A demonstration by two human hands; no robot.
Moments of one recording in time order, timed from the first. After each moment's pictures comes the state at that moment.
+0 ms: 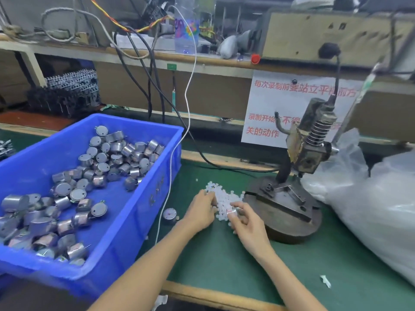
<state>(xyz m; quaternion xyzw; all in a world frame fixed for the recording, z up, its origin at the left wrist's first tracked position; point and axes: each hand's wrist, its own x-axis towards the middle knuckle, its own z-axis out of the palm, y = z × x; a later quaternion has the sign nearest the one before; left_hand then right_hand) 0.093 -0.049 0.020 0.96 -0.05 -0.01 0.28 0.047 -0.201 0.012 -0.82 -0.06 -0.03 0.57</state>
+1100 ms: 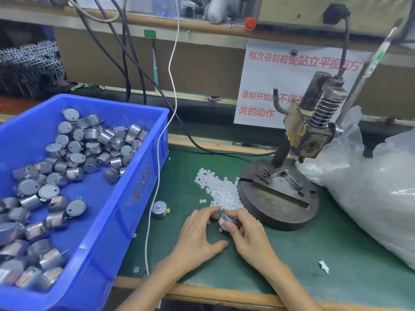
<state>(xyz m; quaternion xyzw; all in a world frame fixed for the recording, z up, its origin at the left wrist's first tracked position) 0.017 -0.052 -0.002 0.89 -0.15 0.04 0.43 0.022 -0.211 -0.003 -0.86 -0.15 -0.08 0.47</state>
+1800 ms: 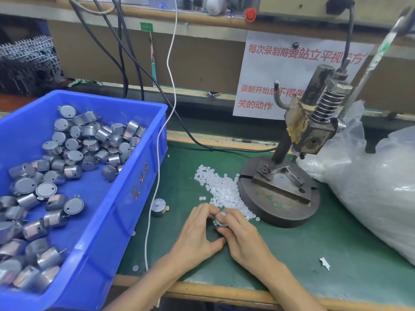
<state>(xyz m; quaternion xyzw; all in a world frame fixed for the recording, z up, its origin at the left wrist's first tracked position) 0.015 -0.052 -0.003 0.86 -0.17 0.05 0.48 0.016 -0.205 -0.002 -0.88 -0.29 -0.14 0.35</state>
